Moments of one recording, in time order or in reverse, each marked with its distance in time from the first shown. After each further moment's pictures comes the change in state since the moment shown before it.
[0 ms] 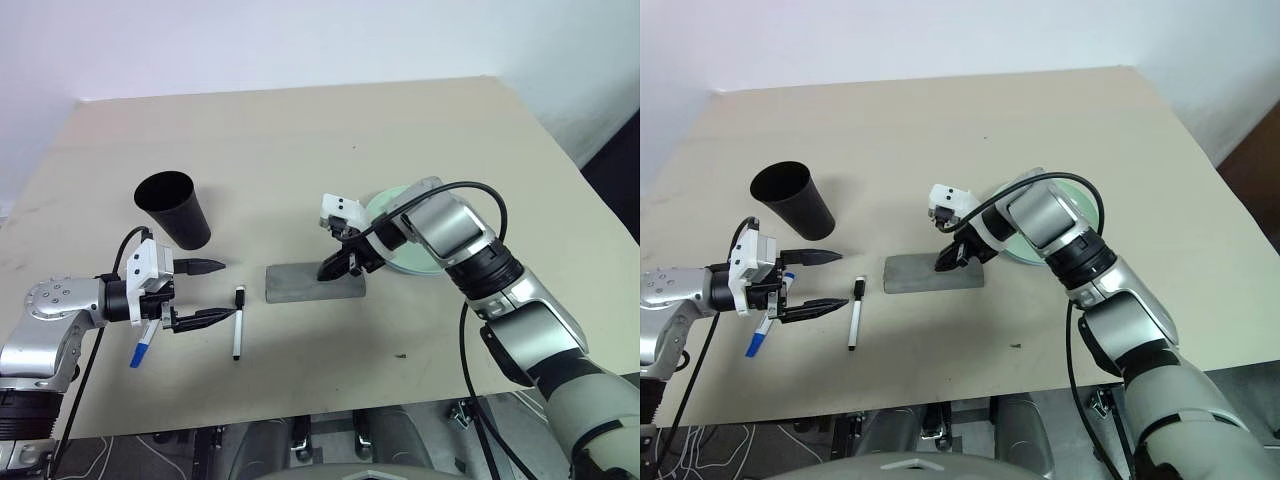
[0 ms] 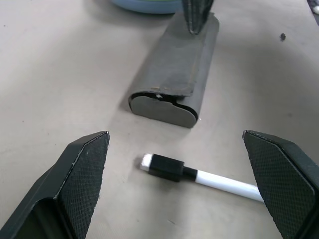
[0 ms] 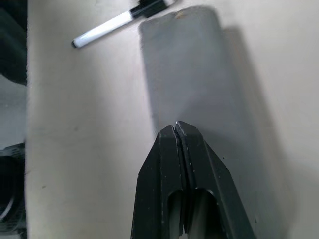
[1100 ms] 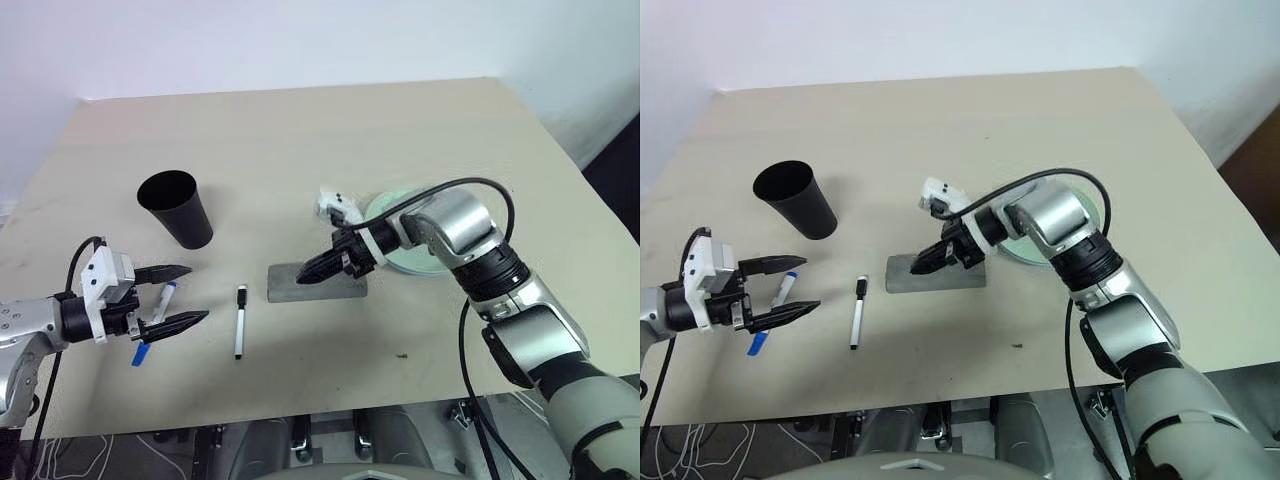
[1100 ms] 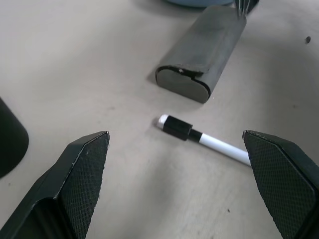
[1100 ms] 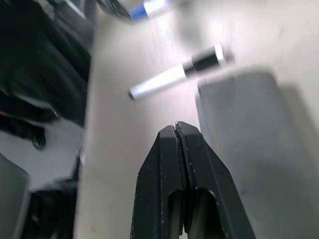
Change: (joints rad) left arm 0.206 0.034 0.209 -0.123 -0.070 0.094 0.083; right arm 0.046 0.006 0.009 0.014 0.270 -0.044 -0.123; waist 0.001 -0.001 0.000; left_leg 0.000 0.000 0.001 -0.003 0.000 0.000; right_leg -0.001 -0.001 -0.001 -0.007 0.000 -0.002
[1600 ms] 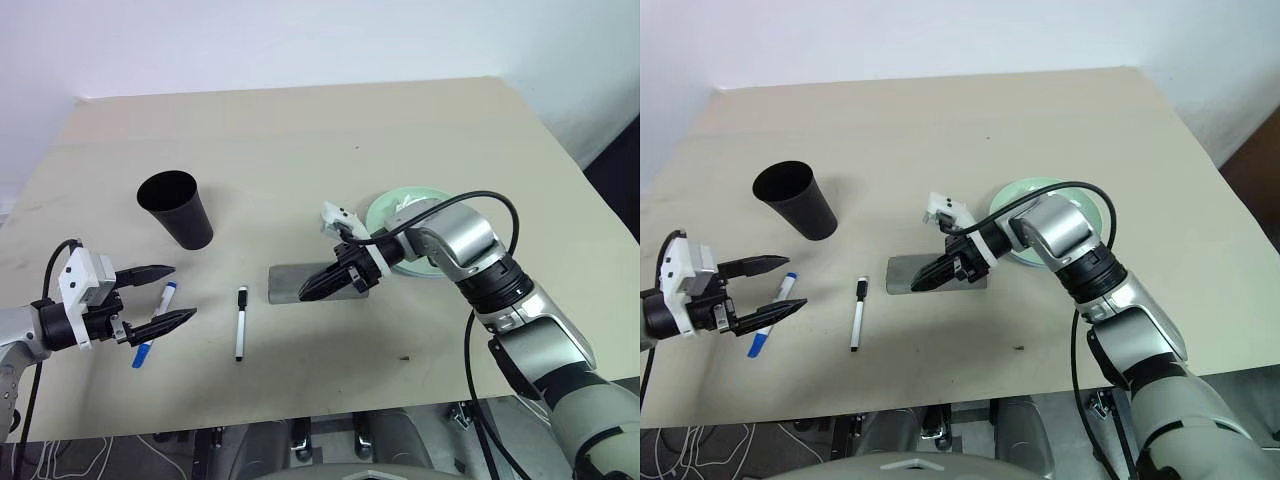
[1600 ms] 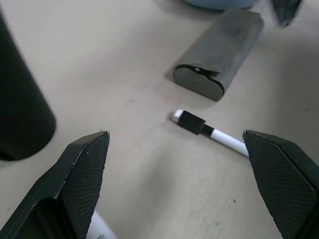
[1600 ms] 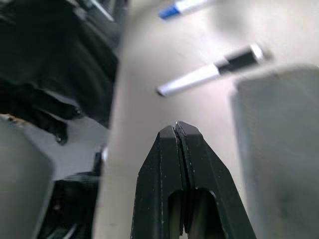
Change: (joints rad) left arm 0.069 0.000 0.093 -0.057 -0.034 0.053 0.041; right arm 0.026 -0.021 -0.052 -0.061 0.098 0.003 0.078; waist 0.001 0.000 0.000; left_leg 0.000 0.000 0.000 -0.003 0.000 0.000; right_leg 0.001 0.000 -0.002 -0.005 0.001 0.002
